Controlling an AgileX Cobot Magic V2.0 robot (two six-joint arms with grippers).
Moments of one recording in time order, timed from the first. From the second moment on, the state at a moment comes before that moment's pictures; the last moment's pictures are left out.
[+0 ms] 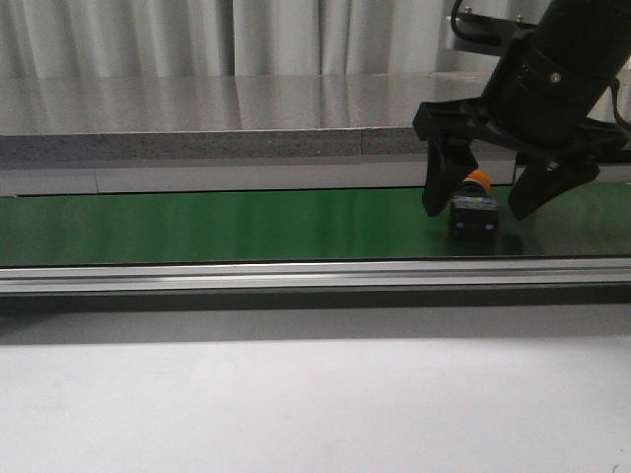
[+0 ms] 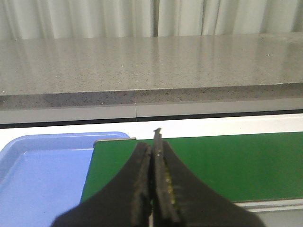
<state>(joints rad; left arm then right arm) -0.05 0.31 -0.30 -0.09 0.17 0.07 0.29 1.73 -1.17 0.17 0.57 0.03</state>
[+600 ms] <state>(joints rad) -0.05 0.31 -0.30 -0.09 0.17 0.07 0.29 1.73 -1.34 0.04 0.73 0.03</state>
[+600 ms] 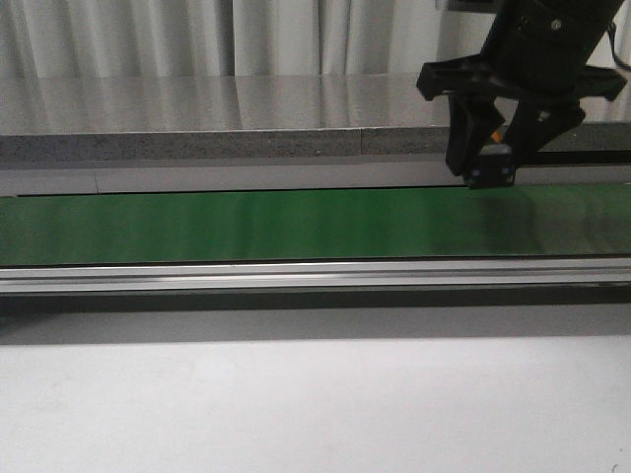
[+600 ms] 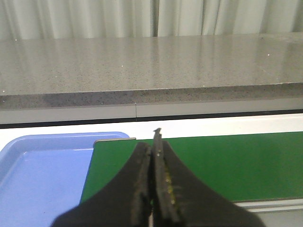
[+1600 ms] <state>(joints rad) -0.05 0.31 -0.30 -0.09 0.17 0.07 -0.41 1.87 -1.47 -0.01 0.85 -0.16</state>
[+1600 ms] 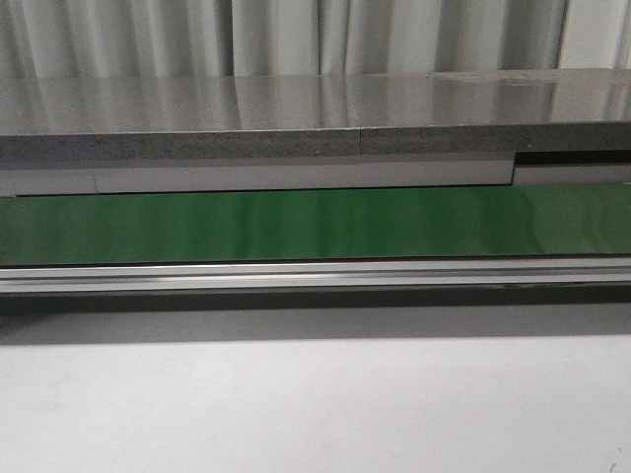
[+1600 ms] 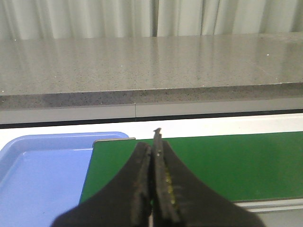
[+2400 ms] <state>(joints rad) -0.05 0.31 -0.30 -0.09 0.17 0.07 -0.43 1.99 -1.47 0.11 0.86 -0.23</state>
